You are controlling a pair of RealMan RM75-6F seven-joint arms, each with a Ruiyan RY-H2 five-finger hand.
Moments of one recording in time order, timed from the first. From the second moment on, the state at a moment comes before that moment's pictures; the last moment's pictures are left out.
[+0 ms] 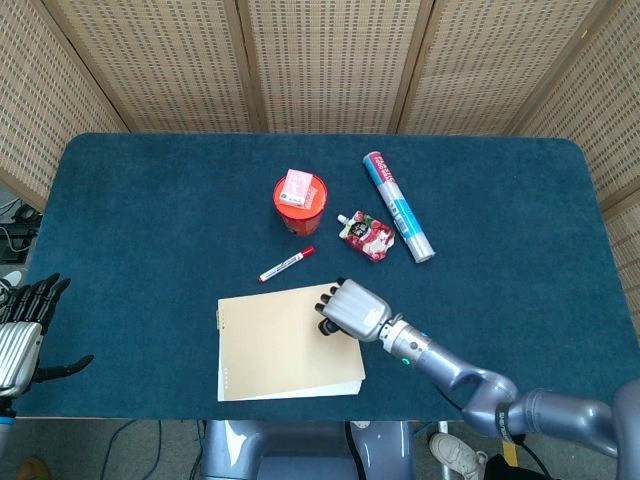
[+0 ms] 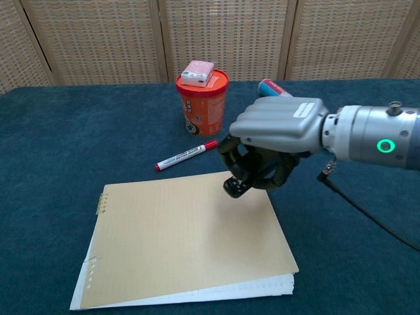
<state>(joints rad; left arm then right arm) -0.09 -1.02 -0.02 -1.82 1.47 1.42 0.07 0.86 -1.50 0.16 -1.51 -1.56 0.77 -0.37</state>
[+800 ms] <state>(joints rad) -0.11 -1.01 -0.02 -1.81 1.45 1.37 0.04 0.98 -1.75 0.16 -1.52 -1.26 0.70 -0.72</state>
